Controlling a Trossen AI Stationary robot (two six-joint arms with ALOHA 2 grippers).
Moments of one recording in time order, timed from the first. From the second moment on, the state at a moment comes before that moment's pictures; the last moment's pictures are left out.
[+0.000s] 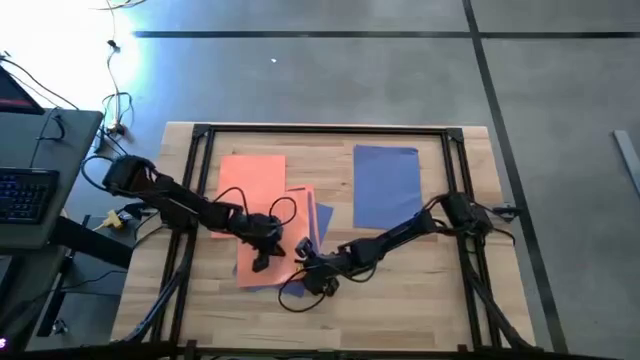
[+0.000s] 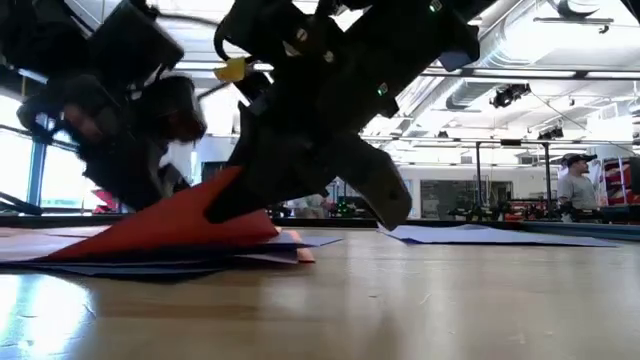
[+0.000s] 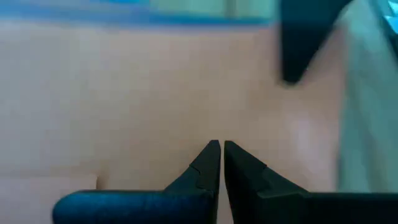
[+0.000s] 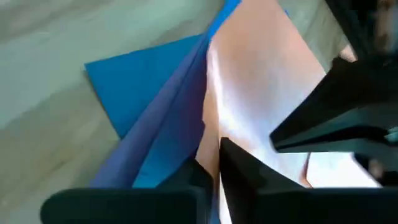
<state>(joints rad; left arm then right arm) -0.20 1.45 0.43 0.29 0.14 -0.32 0.34 2.19 1.42 -0.03 0.24 -0.60</state>
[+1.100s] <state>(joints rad) -0.40 0.64 0.83 -0.49 -0.18 -0.21 0.16 1.67 1.47 0.04 0.26 -0.44</state>
